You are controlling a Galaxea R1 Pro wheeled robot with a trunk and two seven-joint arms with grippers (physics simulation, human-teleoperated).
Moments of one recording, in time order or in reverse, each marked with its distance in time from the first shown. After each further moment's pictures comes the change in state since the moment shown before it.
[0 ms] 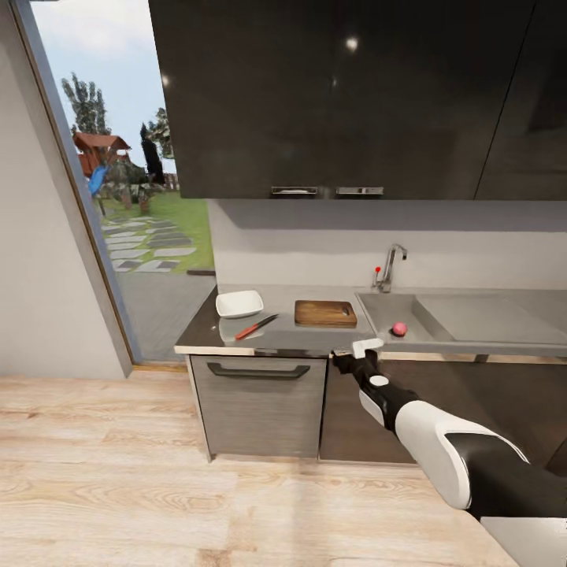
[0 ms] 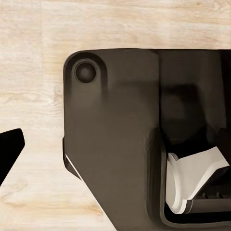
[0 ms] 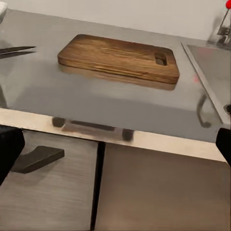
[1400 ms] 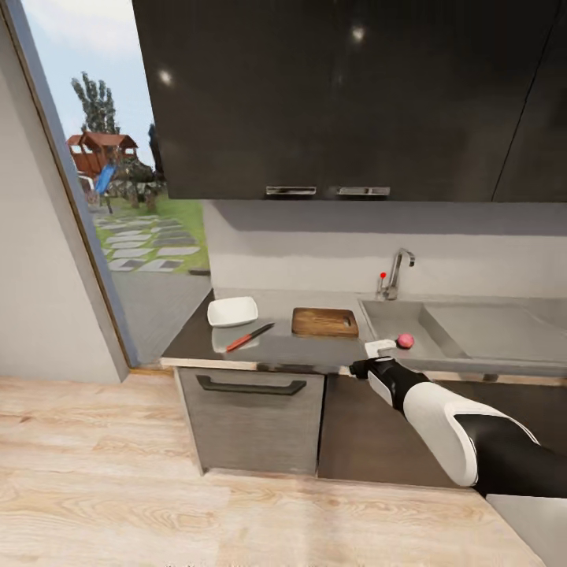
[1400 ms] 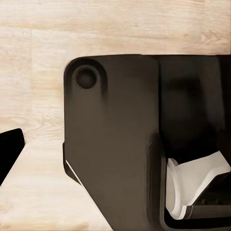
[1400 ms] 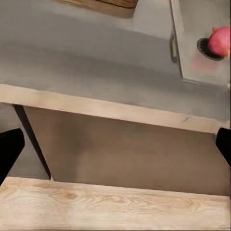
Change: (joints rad) left arm 0.000 0.000 0.000 -0.019 0.000 -0.001 0.000; right arm -0.074 -0.039 0.001 0.001 0.007 0.477 -0.073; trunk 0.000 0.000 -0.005
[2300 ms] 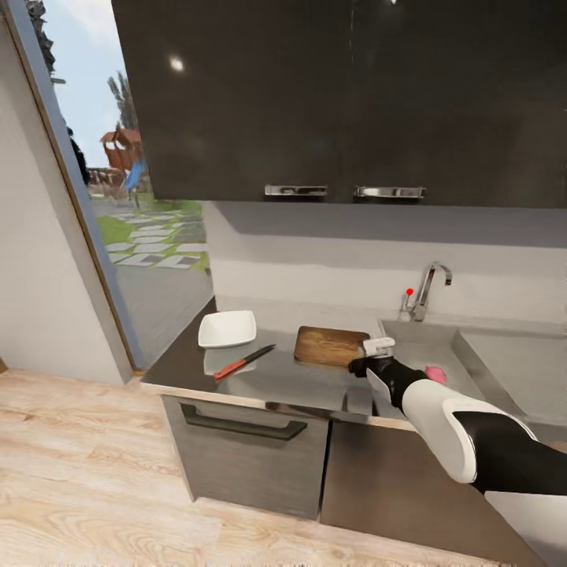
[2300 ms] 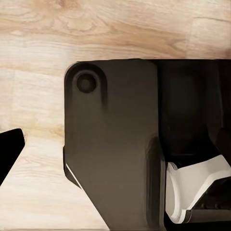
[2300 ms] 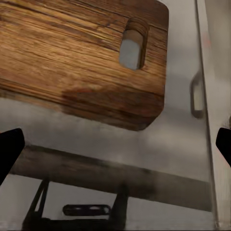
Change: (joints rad) left arm 0.002 0.000 0.000 -0.027 0.000 0.000 0.000; right arm -0.012 0.005 0.001 0.002 0.000 0.013 0.003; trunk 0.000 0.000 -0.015
